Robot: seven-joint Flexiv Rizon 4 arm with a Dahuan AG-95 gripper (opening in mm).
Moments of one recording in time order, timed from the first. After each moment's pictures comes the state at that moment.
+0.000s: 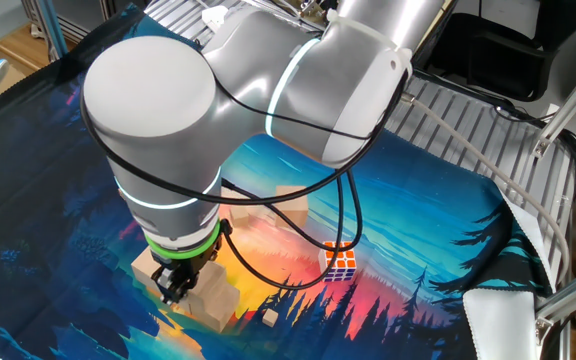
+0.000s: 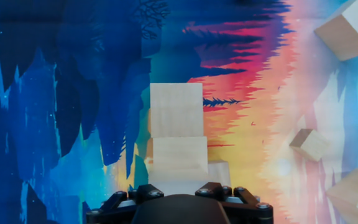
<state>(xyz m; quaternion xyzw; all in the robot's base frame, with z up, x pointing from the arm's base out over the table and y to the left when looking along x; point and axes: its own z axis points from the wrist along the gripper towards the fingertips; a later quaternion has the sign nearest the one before) 0.684 0.006 0.089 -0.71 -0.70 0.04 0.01</state>
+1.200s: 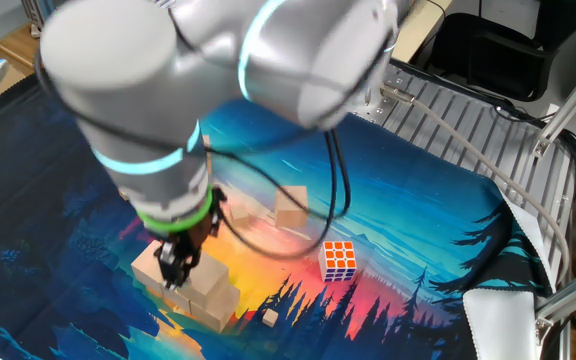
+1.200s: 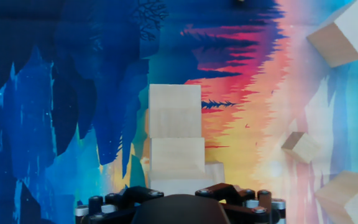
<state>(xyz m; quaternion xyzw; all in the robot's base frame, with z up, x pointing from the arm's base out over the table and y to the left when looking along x) 0.657 -0.001 0.128 -0.66 -0.75 0.01 0.06</state>
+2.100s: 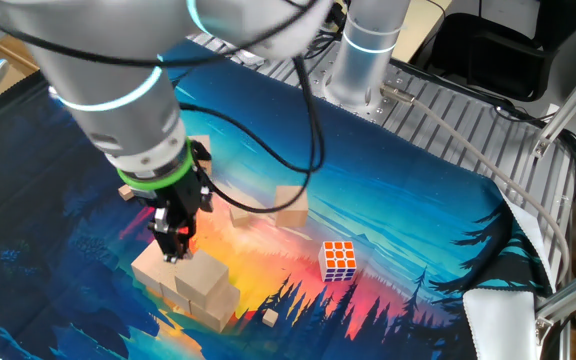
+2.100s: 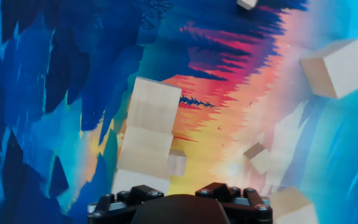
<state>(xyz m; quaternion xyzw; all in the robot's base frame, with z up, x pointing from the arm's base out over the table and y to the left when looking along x) 0.636 -0.019 0.153 -0.57 -0.81 -0.02 0.11</state>
